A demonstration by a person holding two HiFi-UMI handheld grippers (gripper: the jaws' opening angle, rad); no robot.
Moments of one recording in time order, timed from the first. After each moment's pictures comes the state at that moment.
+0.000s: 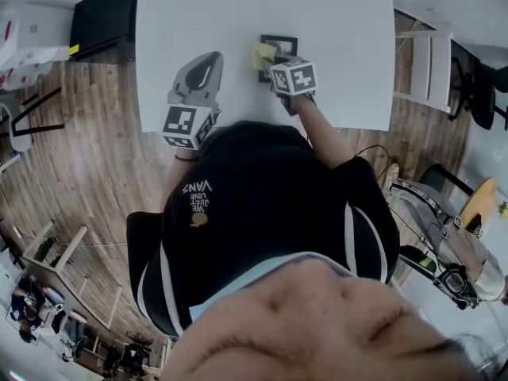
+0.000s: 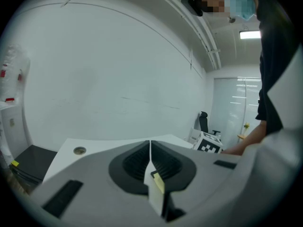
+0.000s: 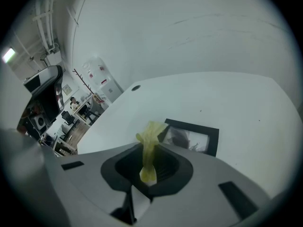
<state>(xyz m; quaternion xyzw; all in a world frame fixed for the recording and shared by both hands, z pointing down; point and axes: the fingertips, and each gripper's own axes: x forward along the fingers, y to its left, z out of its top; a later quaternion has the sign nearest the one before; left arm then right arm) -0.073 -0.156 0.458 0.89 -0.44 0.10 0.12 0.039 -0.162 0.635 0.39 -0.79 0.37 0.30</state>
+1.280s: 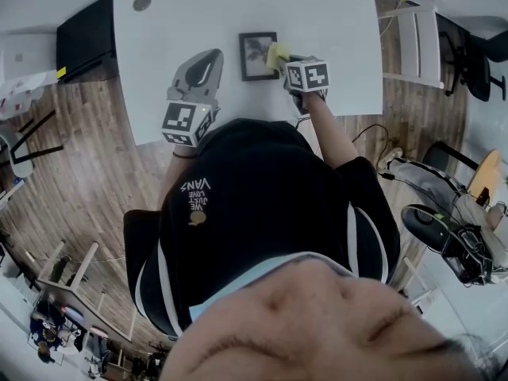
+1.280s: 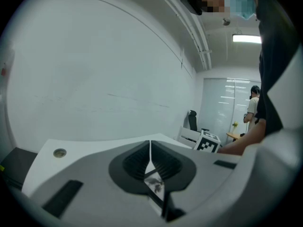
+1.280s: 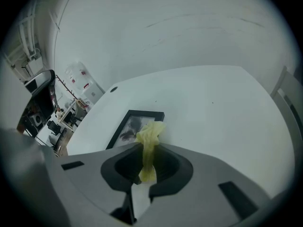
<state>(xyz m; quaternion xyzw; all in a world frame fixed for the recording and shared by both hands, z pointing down) -0.025 -0.162 0.461 0.91 -0.37 0.10 0.12 0.135 -0.145 0.647 0.46 -0.73 0.41 0.30</state>
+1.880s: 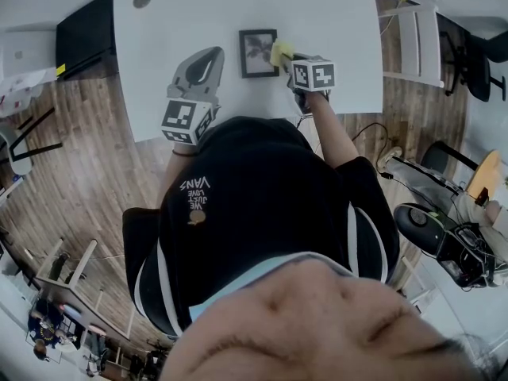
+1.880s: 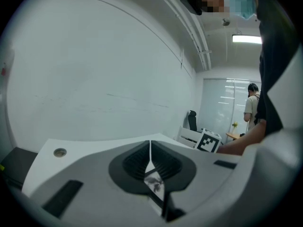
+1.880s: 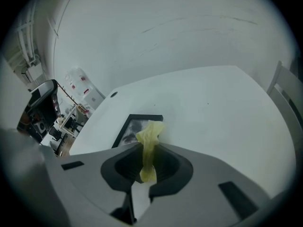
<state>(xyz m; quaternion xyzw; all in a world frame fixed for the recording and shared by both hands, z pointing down) -0.023 -0.157 0.459 0.92 -0.37 0.10 0.12 0.143 -0.142 0.635 0.47 -0.73 0.42 0.28</state>
